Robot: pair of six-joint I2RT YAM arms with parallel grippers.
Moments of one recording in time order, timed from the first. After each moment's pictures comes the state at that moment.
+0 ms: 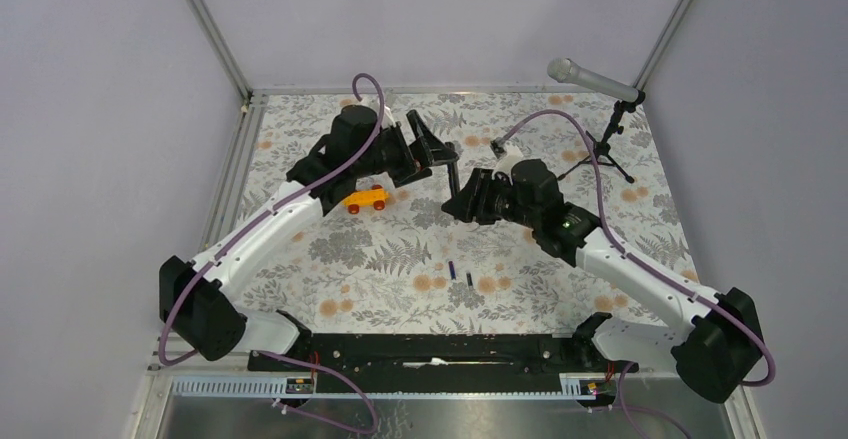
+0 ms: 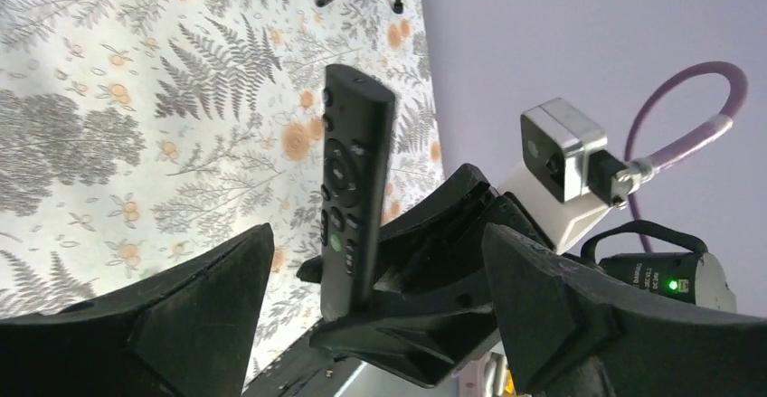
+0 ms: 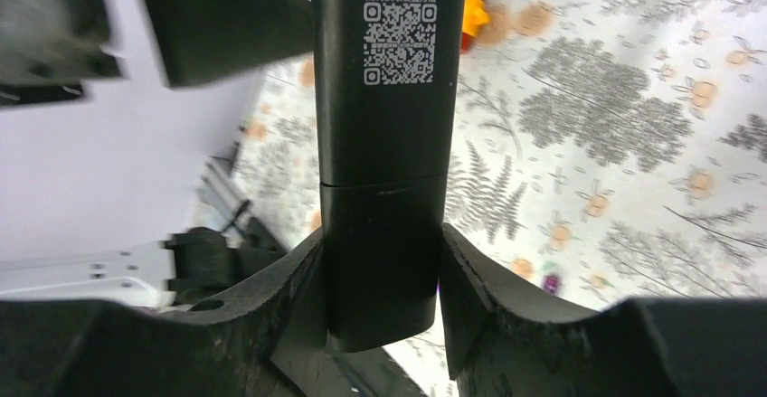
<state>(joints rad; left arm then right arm) -0.59 1.36 1.21 -0.26 0.37 -0.99 0.67 1.13 0.82 -0.04 -0.26 0.75</state>
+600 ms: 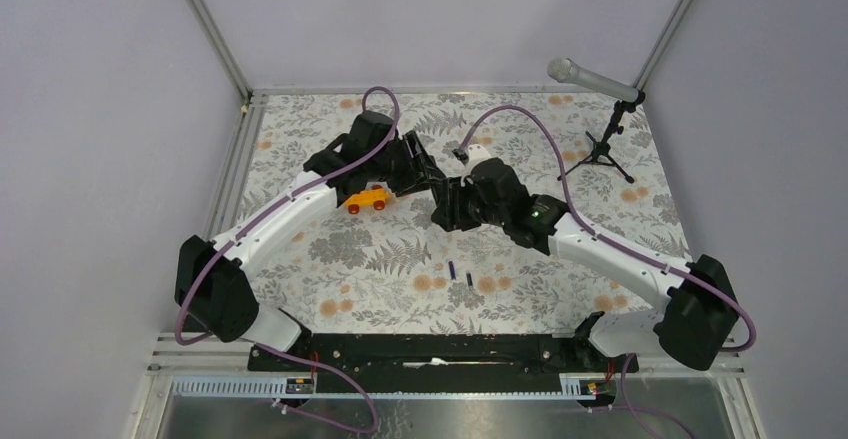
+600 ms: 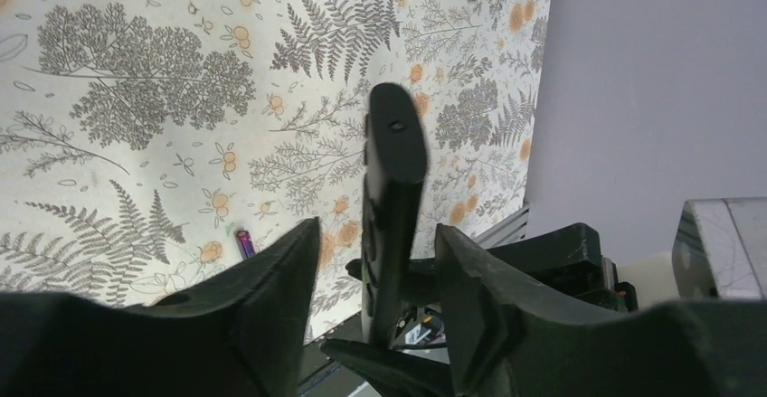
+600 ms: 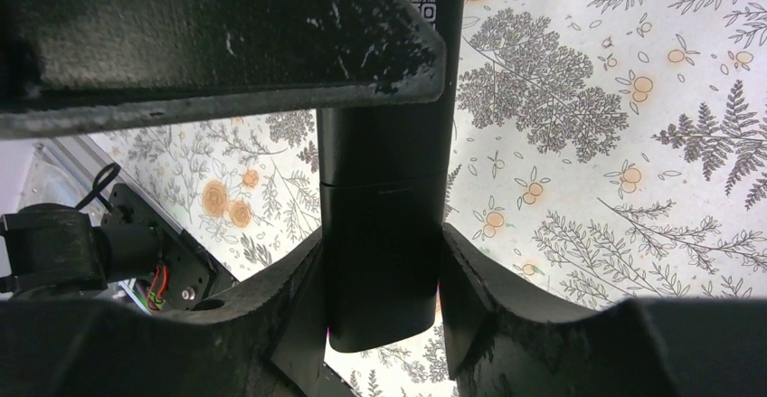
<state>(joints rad) -0.59 1.46 1.26 -0.47 0.27 -0.94 0.81 1.31 0.98 -0.26 -0.04 0.52</state>
